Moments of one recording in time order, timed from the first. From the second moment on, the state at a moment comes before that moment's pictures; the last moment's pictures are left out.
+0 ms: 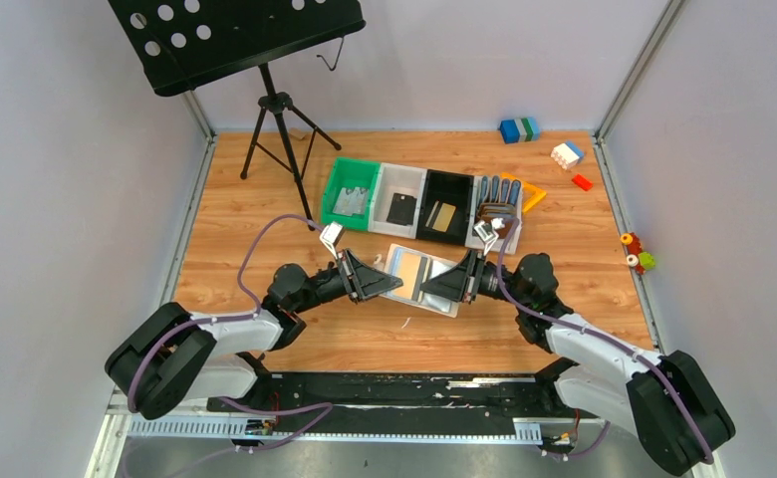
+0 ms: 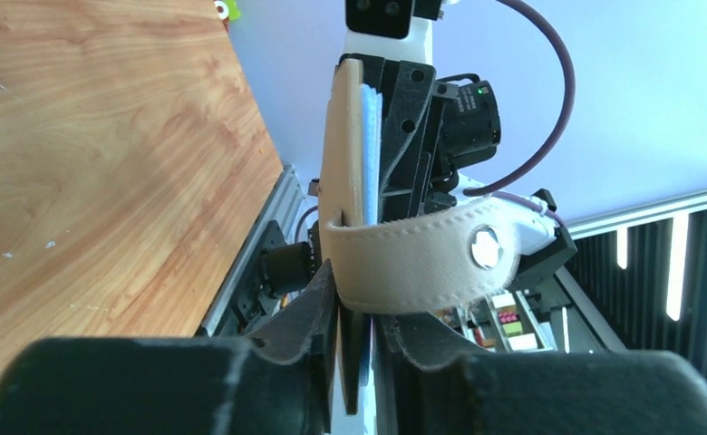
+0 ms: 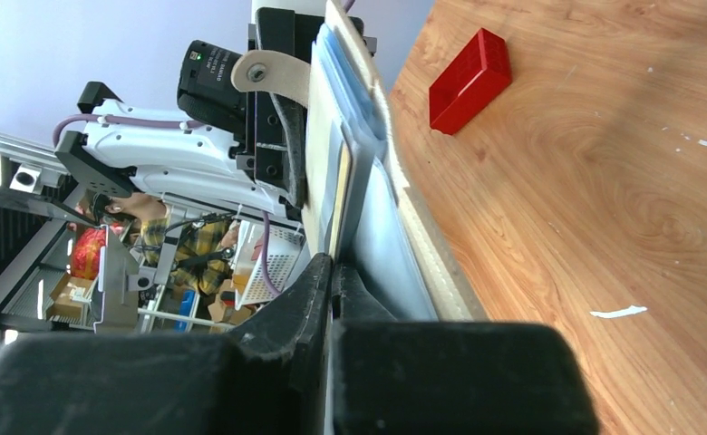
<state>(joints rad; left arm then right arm) -0.69 1.26 0.24 1.17 0.51 -1.34 0.52 1.03 0.27 0.78 -0.75 1.13</state>
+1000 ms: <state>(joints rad) -0.72 1.19 0.24 1.07 0.53 -1.30 0.52 0.94 0.24 0.70 -0.77 1.10</state>
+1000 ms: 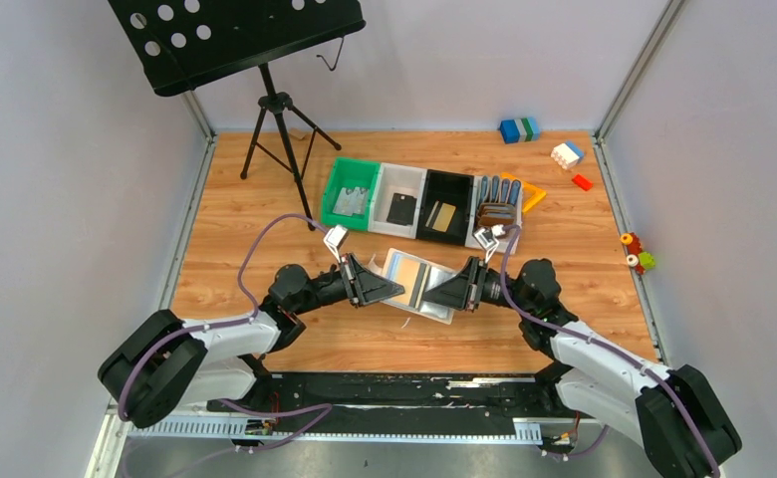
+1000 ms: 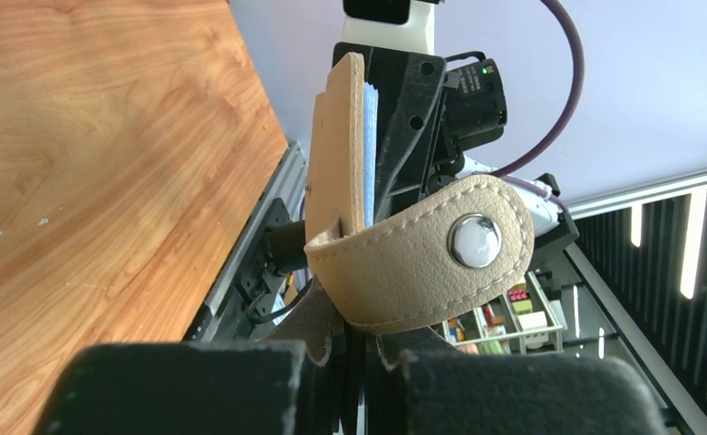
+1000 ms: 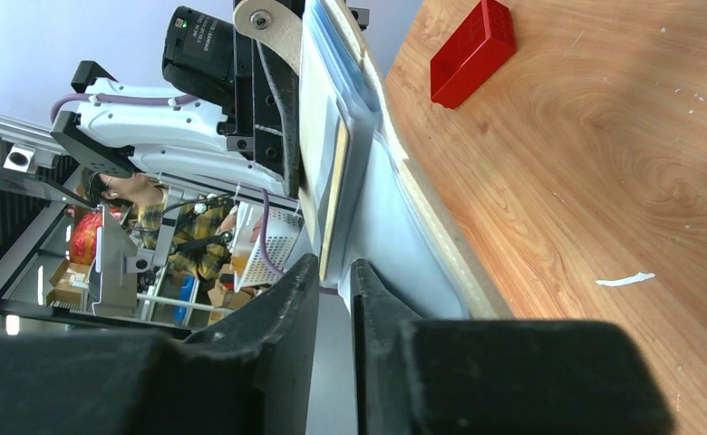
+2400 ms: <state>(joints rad) -0.74 1.27 0.25 1.20 0.57 -1.33 0.52 0.98 0.23 0.85 -0.81 1.16</state>
